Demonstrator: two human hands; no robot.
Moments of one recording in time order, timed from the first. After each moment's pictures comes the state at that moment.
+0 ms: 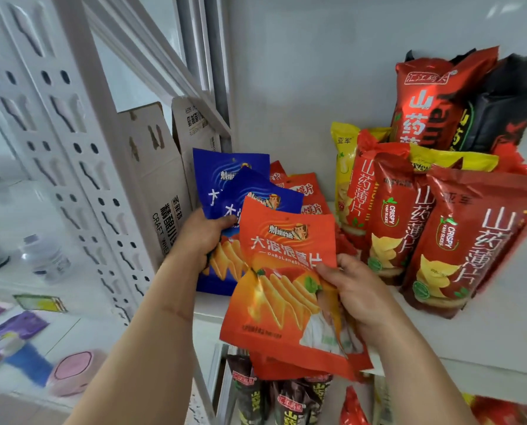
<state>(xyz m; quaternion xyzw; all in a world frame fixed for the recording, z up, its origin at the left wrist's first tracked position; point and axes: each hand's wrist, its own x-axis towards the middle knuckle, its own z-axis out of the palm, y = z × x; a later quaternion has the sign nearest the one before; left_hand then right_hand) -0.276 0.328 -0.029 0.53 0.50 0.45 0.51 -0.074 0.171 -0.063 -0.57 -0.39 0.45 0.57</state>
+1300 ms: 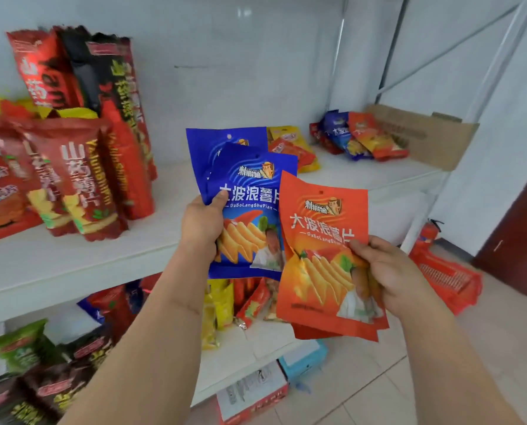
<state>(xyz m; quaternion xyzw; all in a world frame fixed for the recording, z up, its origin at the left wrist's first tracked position) 0.098 -0.035 -0.048 0.60 0.34 0.33 0.65 0.181 -0.295 -0.056 -0.65 -0.08 0.21 0.73</state>
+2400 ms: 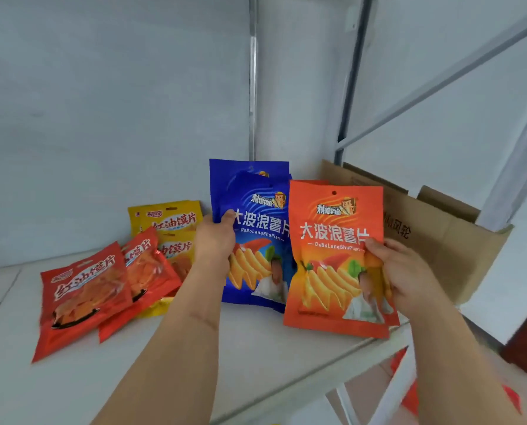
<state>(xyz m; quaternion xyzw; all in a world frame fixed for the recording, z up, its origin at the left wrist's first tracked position) 0.652 -0.036 -0.023 0.60 0.38 0.36 0.60 0.751 -0.293 -0.017 -0.66 -0.10 0.19 0.72</state>
